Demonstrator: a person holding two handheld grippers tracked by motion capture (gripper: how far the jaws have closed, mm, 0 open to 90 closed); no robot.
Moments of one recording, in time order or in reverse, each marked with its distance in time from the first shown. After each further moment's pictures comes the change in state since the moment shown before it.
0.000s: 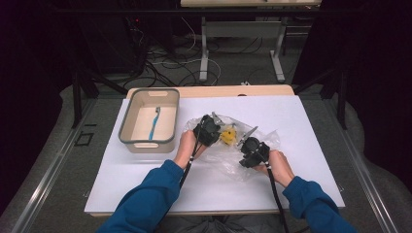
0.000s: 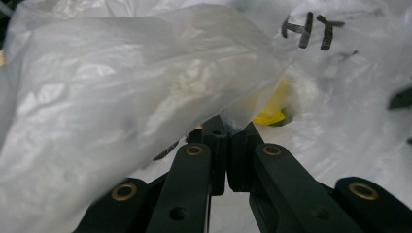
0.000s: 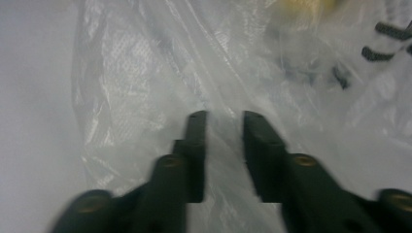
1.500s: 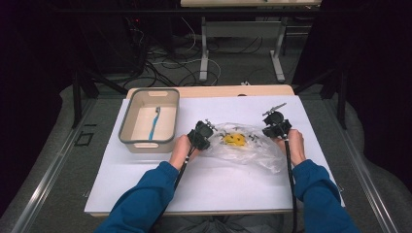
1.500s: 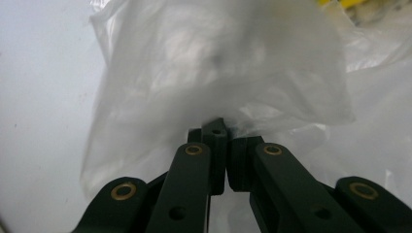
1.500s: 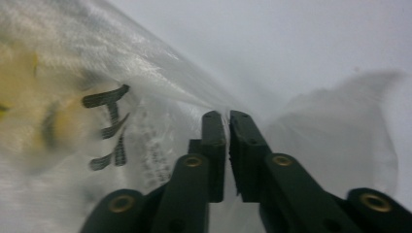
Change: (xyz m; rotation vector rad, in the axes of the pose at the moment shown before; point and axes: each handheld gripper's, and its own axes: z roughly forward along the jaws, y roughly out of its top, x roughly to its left) left arm 0.014 -0.033 0.024 0.251 -0.022 -0.014; right arm -0.113 -0.011 -0.004 -0.150 -0.264 0.310
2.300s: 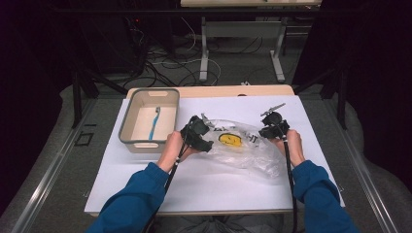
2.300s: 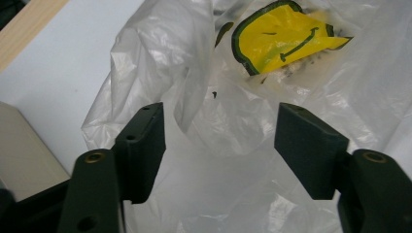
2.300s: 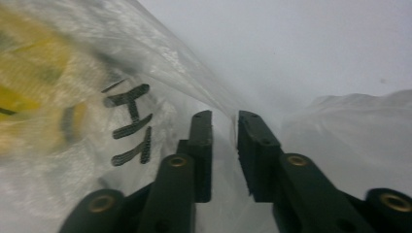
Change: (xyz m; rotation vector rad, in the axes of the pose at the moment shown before) left arm -0.013 0.003 -0.067 -0.129 0.021 0.053; right arm 0.009 0.003 -0.011 -0.038 0.063 -0.006
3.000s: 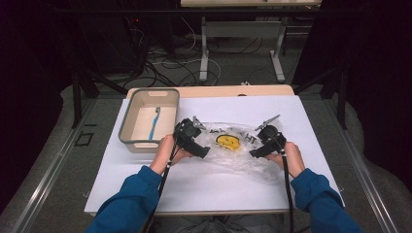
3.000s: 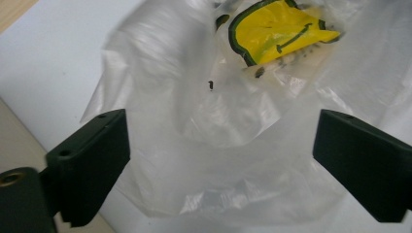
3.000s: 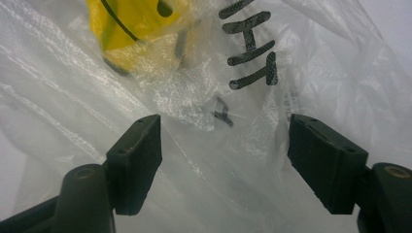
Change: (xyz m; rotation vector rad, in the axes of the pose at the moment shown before) left arm 0.014 -0.026 -0.007 -0.053 -0.071 -0.054; right arm 0.046 -0.024 -0.014 0.061 0.147 -0.060
